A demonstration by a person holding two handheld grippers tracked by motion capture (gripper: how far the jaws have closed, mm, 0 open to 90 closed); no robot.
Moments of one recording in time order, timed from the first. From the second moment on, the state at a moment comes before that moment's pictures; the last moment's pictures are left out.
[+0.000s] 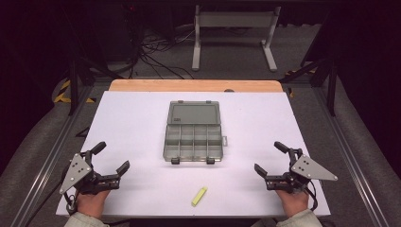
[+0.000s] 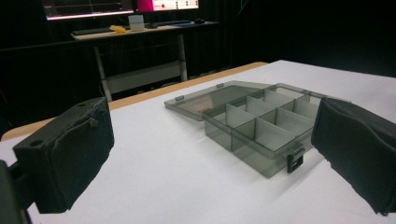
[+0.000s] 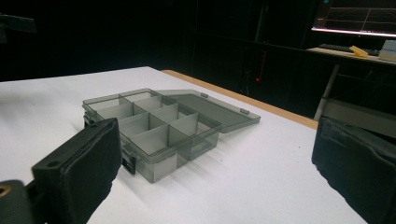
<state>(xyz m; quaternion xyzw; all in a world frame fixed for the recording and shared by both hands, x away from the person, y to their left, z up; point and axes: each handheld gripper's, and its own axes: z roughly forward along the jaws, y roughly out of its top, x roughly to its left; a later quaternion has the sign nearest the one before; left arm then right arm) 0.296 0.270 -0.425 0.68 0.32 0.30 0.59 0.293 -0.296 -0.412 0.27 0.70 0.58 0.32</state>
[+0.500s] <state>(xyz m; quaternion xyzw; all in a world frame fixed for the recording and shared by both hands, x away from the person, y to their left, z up) 0.298 0.261 -0.415 0.69 0.32 0.26 0.60 0.294 -0.295 -0.412 0.27 0.70 0.58 0.31</state>
